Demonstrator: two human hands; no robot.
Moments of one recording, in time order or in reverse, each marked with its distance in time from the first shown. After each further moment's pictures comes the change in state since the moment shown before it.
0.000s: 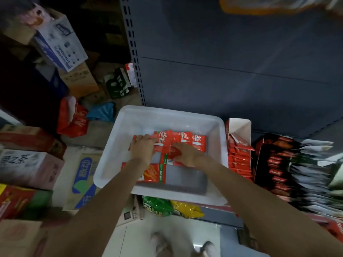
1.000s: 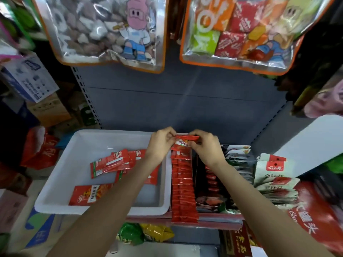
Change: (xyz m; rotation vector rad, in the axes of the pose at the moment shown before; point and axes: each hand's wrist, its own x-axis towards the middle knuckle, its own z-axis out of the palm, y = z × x) left_hand 0.012 0.212 -0.099 -0.886 0.143 0.179; right_hand -0.146 0.119 -0.115 0.245 0.801 -0.067
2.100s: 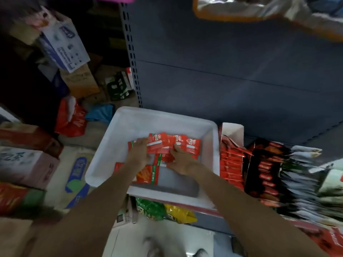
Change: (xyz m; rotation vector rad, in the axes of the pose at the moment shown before) left_hand -0.061 -0.213 -0.089 0.479 -0.117 -0.372; right_hand 0.001 -0.062 0.203 -0.369 -0.858 0.033
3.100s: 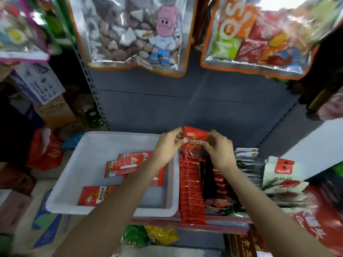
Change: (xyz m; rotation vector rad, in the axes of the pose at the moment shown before) left_hand -0.017 0.225 -0.026 -0.519 0.063 0.528; right_hand -0.138 0.128 -0.096 0.385 0.978 0.032
